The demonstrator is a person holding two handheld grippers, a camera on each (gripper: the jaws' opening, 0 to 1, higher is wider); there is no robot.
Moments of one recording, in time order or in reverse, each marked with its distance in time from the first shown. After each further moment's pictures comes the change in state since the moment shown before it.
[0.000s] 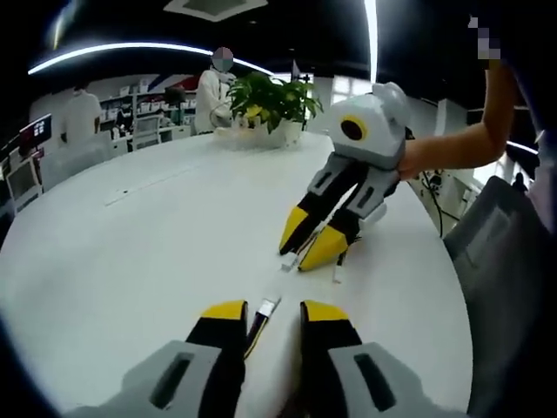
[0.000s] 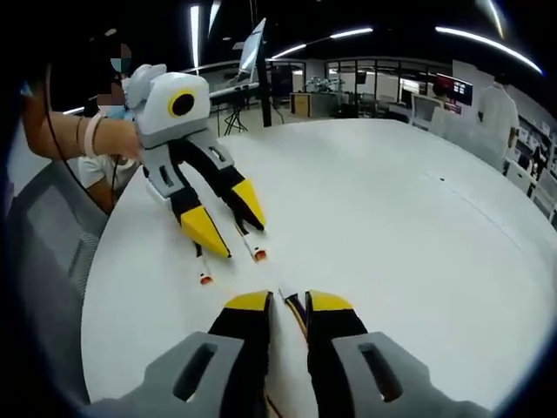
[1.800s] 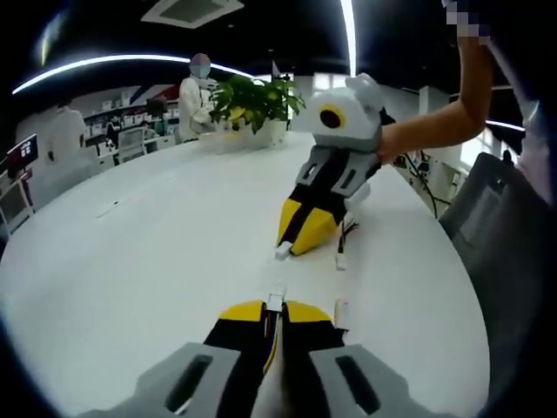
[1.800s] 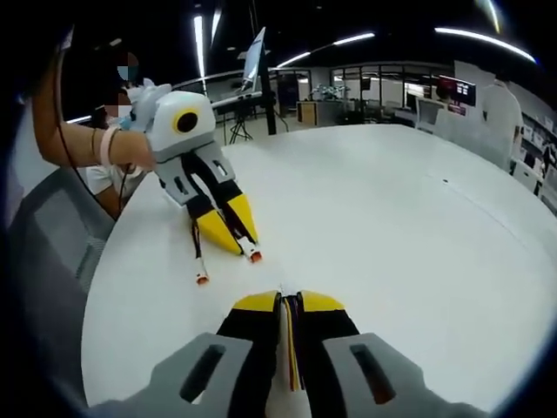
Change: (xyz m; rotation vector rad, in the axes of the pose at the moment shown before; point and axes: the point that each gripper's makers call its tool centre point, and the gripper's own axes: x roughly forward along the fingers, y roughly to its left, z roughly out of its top) left arm 0.000 -0.001 -0.007 0.091 -0.018 -0.053; right arm -0.001 -0.001 0.003 0.004 -0.048 0.059
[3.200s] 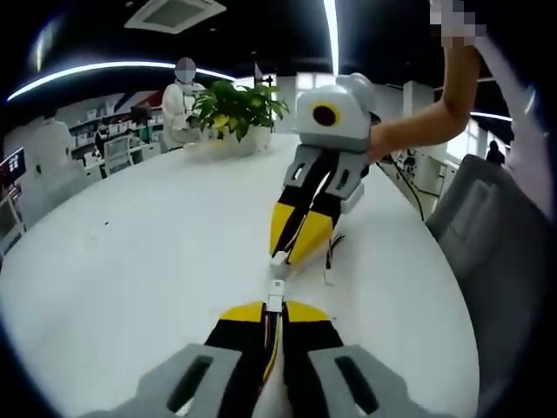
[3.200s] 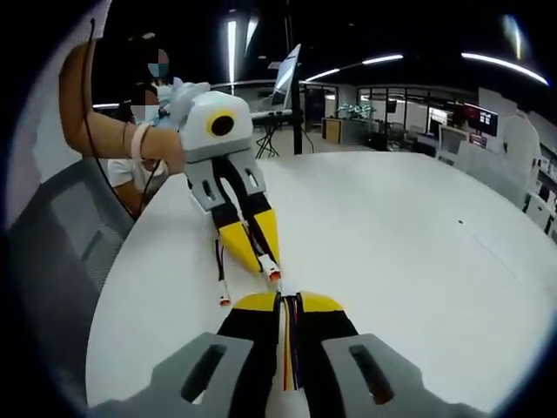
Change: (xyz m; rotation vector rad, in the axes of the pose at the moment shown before) left arm -0.005 -0.003 0.026 0.049 -0.012 -0.057; right arm -0.007 0.019 0.032 -0.116 -0.075 0.079
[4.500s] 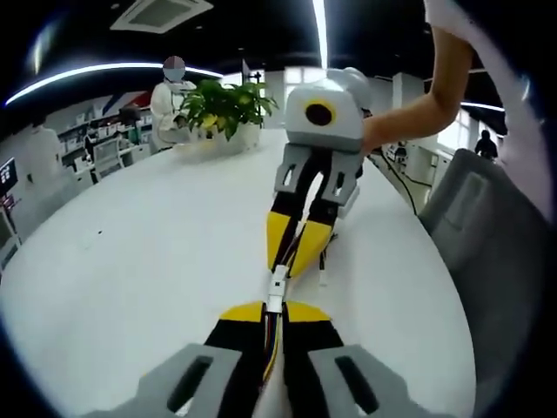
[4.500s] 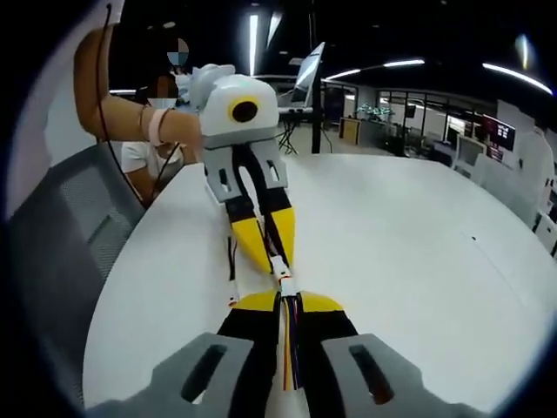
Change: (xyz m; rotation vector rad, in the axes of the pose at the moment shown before) left arm -0.001 -0.005 0.002 0.049 0.041 -0.053; right arm 0.006 0.014 0.001 -0.086 0.032 0.073
